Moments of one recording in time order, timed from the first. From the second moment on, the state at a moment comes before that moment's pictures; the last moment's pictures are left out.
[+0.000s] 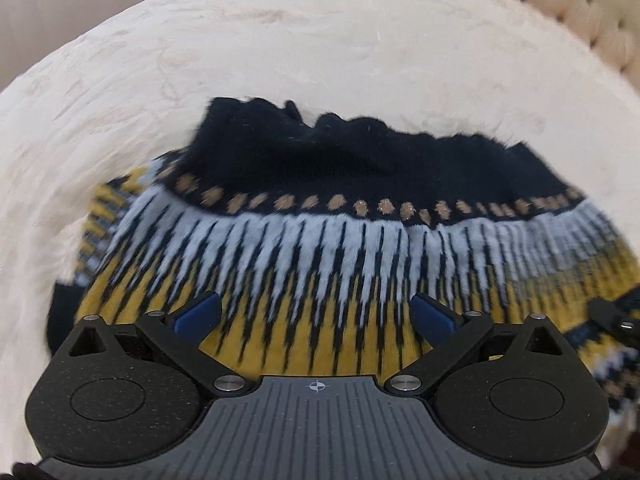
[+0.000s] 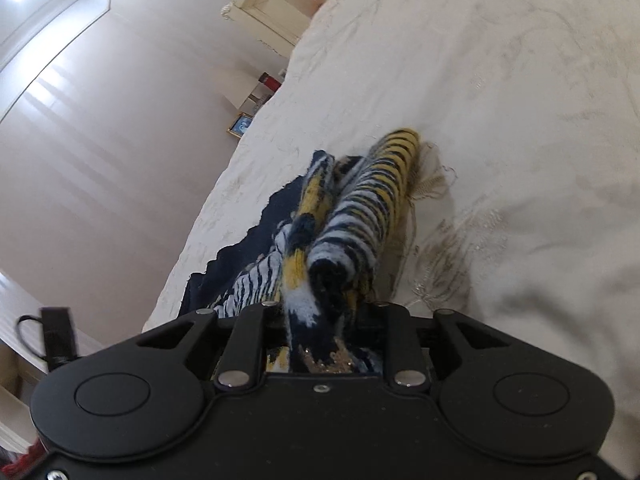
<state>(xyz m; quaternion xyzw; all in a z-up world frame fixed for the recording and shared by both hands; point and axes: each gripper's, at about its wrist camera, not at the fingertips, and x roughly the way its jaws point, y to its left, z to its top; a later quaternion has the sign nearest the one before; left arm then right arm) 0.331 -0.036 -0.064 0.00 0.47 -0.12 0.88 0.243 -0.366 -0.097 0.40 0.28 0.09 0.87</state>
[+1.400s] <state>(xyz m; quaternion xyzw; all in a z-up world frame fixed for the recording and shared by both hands) 0.179 0.192 -0.060 -0.16 0.43 -0.08 0.88 0.326 -0.032 -0.013 -0.03 0.40 0.14 0.91</state>
